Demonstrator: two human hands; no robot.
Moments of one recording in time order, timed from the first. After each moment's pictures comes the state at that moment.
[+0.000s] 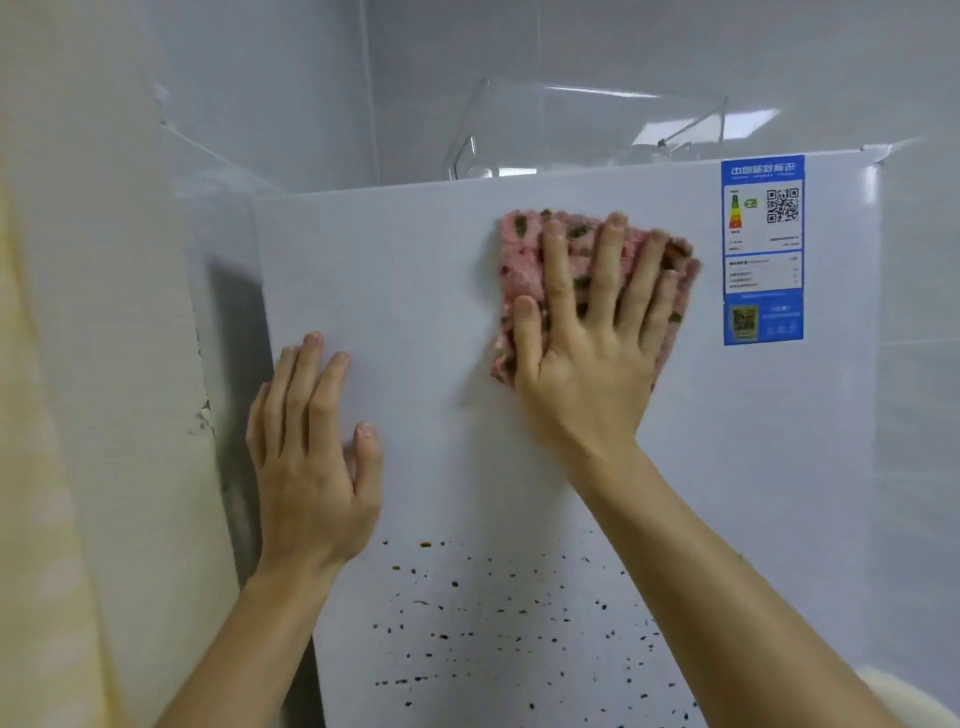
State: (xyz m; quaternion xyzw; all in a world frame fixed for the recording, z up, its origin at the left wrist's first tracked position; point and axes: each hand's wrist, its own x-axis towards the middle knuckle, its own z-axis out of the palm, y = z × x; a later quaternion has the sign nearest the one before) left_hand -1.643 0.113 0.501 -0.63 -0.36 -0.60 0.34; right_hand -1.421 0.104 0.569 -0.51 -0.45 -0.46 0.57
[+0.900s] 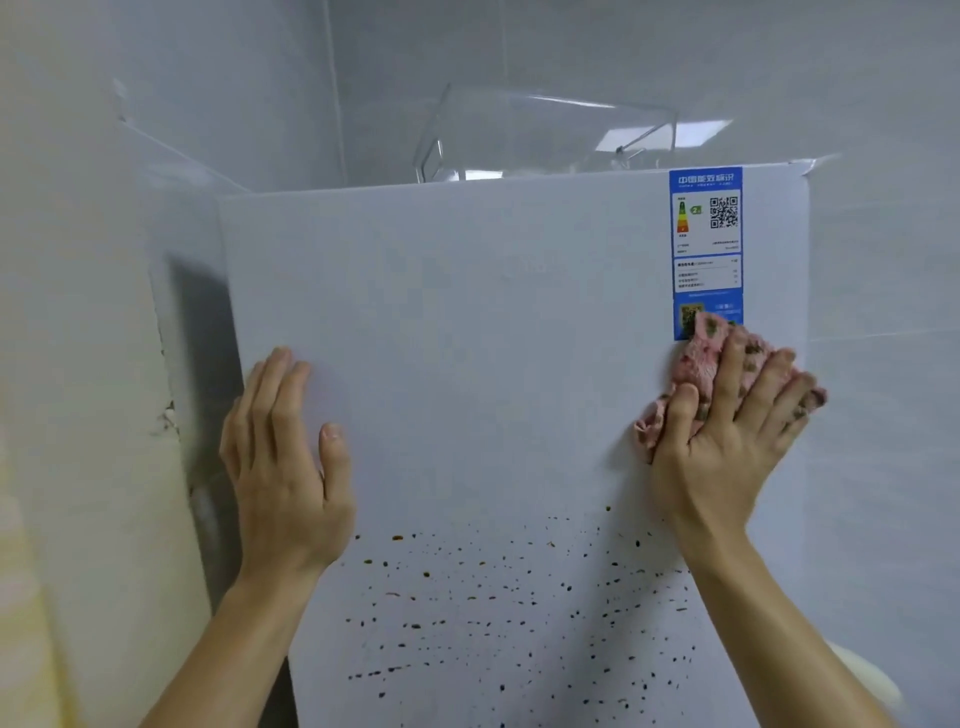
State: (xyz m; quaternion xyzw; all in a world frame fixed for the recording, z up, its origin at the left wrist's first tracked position) left_hand -1.636 0.111 0.490 -0.62 -0.36 -0.64 0.28; right_hand -1.299 0.080 0.476 -0.59 -0.36 -0.31 0.65
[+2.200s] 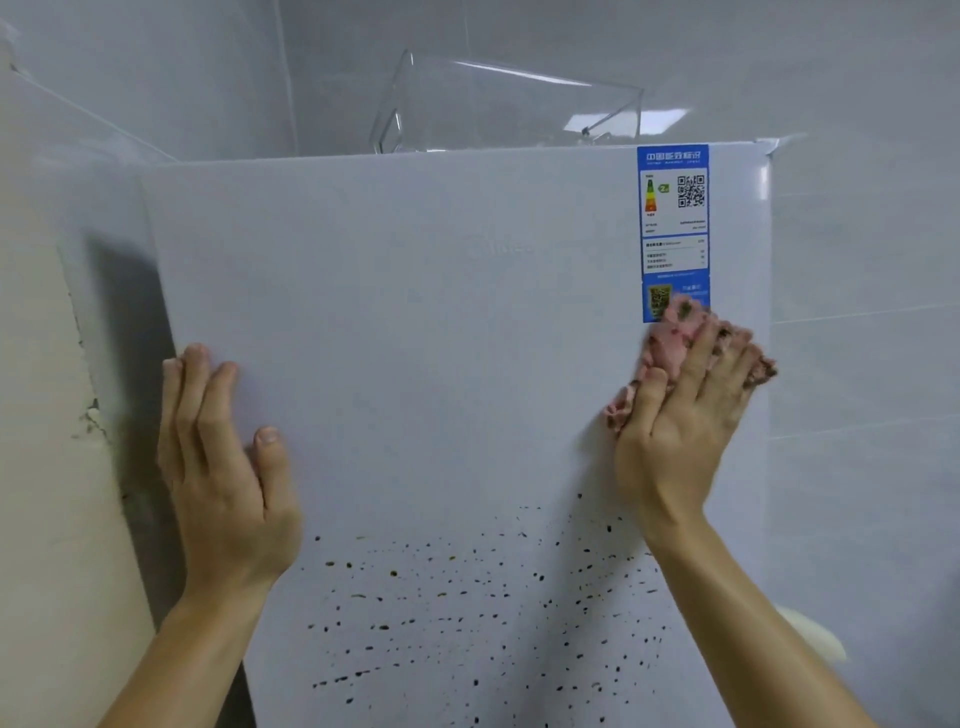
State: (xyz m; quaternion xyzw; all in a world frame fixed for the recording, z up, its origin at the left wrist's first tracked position) left_hand -1.641 0.127 0.481 -0.62 -0.31 -0.67 0.27; right_hand -1.308 0.082 0.478 -0.58 -0.37 -0.29 0.67
